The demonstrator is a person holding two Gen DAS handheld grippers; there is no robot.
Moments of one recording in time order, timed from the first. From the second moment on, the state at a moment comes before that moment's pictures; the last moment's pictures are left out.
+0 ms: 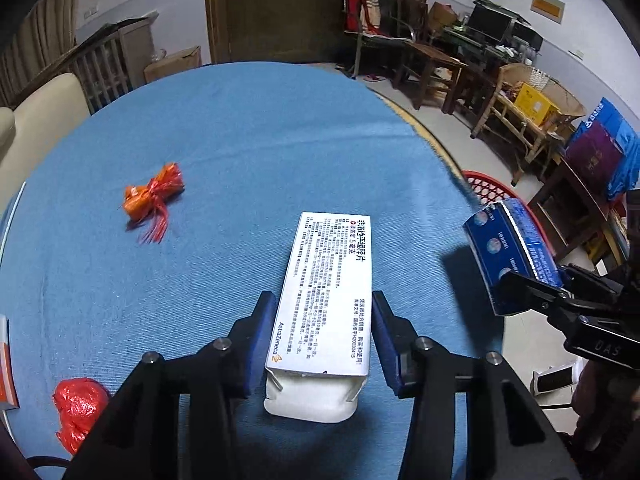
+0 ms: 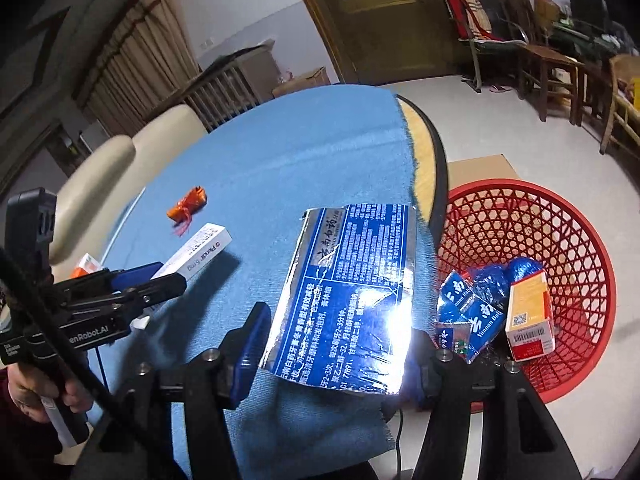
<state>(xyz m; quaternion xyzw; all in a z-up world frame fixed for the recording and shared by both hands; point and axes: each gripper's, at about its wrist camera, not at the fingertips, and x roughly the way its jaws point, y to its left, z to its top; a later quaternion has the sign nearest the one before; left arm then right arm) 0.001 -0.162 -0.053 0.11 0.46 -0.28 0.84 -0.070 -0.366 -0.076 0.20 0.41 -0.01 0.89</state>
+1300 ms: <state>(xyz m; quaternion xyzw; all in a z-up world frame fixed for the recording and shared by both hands) -0.050 -0.278 -0.021 0.23 0.39 -0.35 0.82 -0.135 -0.451 -0.058 0.25 0.34 -0.11 0.90</state>
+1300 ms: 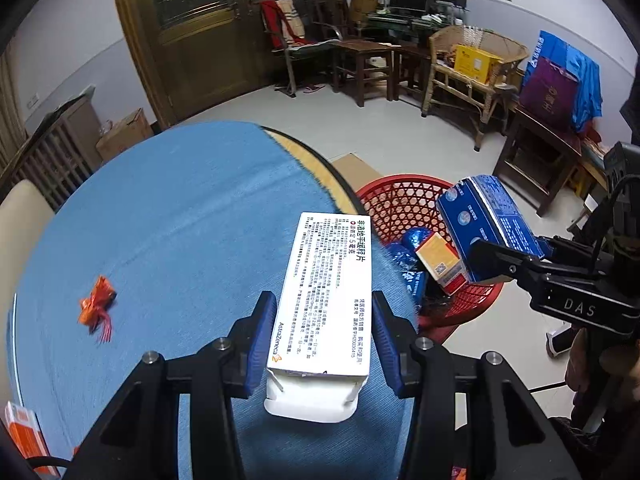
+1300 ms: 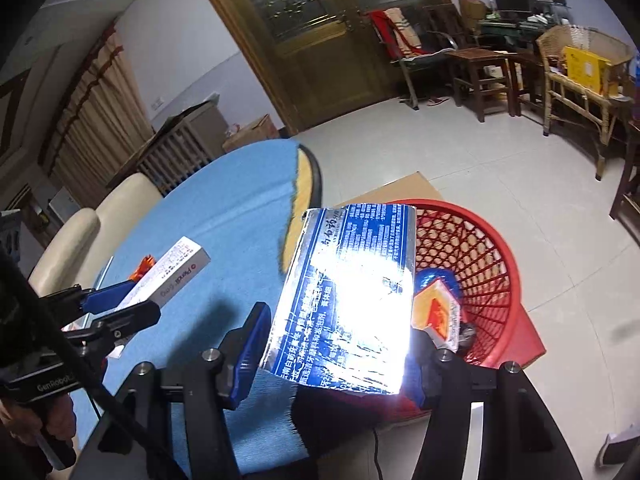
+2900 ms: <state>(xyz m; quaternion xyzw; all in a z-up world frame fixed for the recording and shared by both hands) -0.038 -0.061 -0.030 0.12 0.40 -0.14 0.90 -0.062 -0.344 -0.041 0.19 0.37 -0.02 0.91</state>
